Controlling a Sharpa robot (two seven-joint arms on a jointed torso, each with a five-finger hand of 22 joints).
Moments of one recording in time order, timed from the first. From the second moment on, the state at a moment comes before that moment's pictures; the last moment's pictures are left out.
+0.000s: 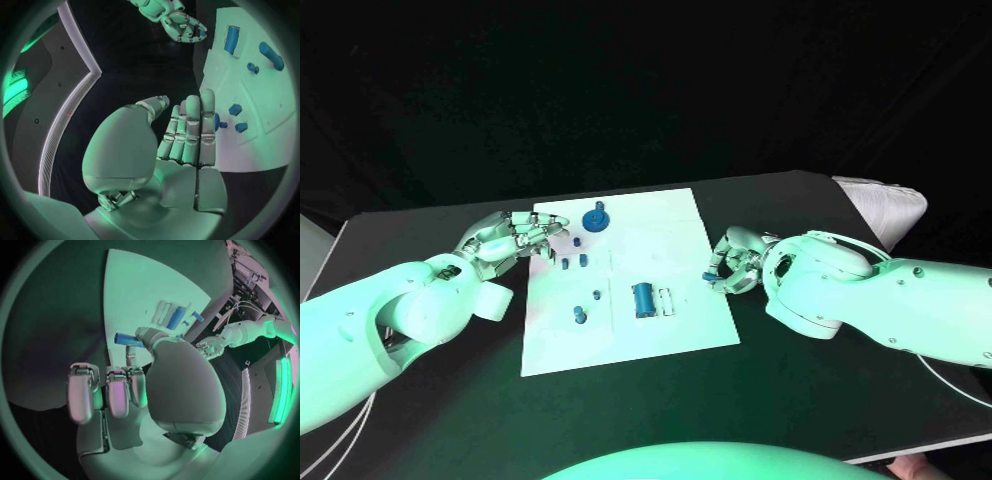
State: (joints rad) left arm 0.89 -0.94 0.28 1.50 -0.28 -0.08 0.20; left_hand 1.38 -0.19 0.51 0.15 0.22 0.87 0.20 0.23 0.33 0.91 0.13 0.49 0.17 1.03 0.05 1.10 0.43 0.18 1.00 0.15 0.84 0.71; right arm 1.22 -0.93 -0.15 1.79 -1.28 -0.33 -0.66; right_hand 1.36 -0.26 0.48 0.25 0.35 1.05 0.07 0.33 0.59 1.46 -0.01 1.50 1.31 1.47 -0.07 1.57 1.31 0.04 1.47 0.03 1.45 1.31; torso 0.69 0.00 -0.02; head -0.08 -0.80
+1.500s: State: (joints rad) left arm 0.89 -0.95 0.28 1.51 -0.28 -0.07 0.19; left_hand 1.38 -0.19 0.51 0.15 0.22 0.87 0.20 0.23 0.33 0.91 0.13 0.49 0.17 1.03 0.05 1.10 0.43 0.18 1.00 0.15 0.84 0.71; right arm 1.16 -0.74 -0.16 1.68 -1.24 -0.30 -0.70; right_hand 1.20 -0.23 0.34 0.29 0.31 1.07 0.05 0.36 0.59 1.46 -0.01 1.53 1.31 1.46 -0.07 1.57 1.31 0.04 1.46 0.03 1.45 1.31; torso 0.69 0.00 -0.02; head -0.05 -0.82
